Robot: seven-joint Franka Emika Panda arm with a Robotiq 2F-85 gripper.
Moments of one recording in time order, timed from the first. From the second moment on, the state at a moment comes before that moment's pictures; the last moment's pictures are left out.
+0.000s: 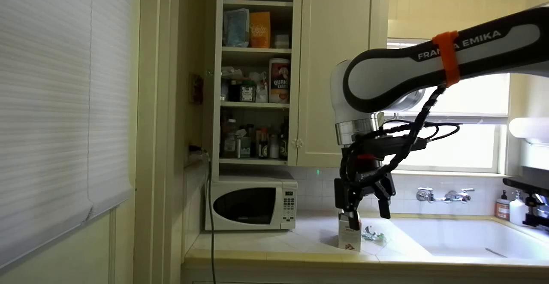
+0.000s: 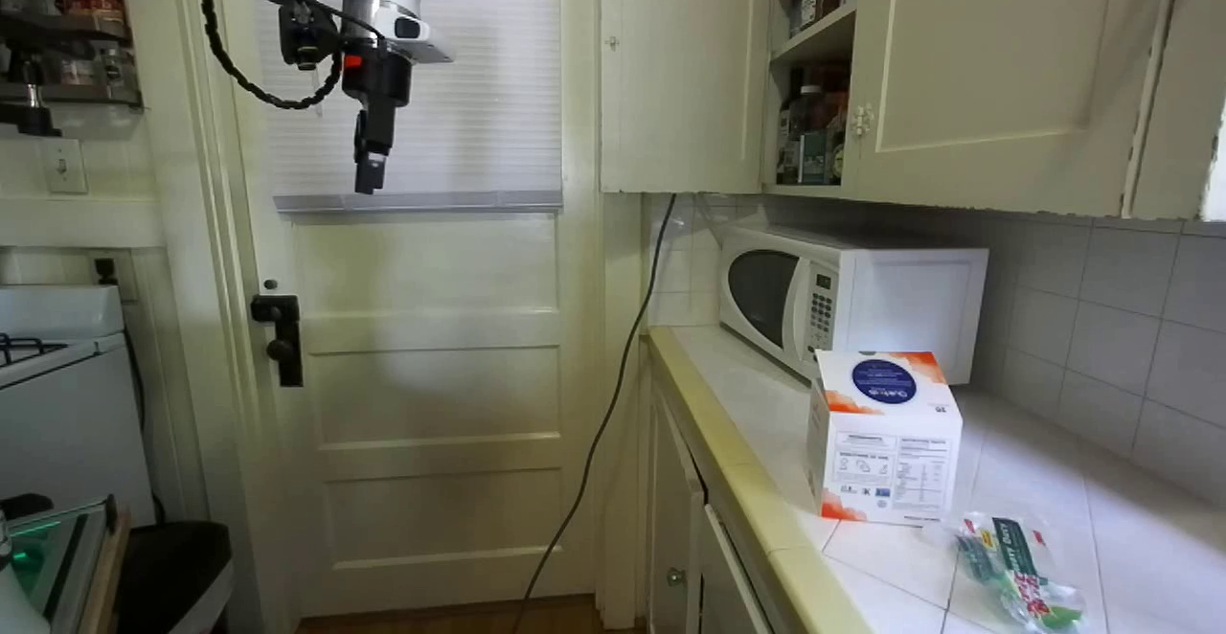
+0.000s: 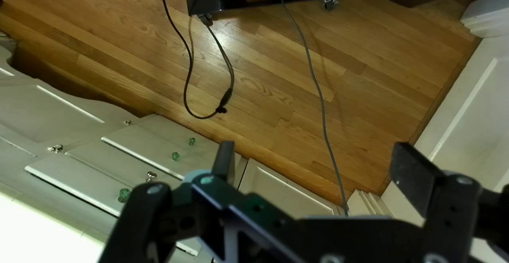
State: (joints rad) arm 0.02 -0.43 0.18 -2.17 0.01 1.58 0.29
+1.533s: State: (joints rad) arm 0.03 -0.25 0.17 -1.97 -0.04 1.94 0.25
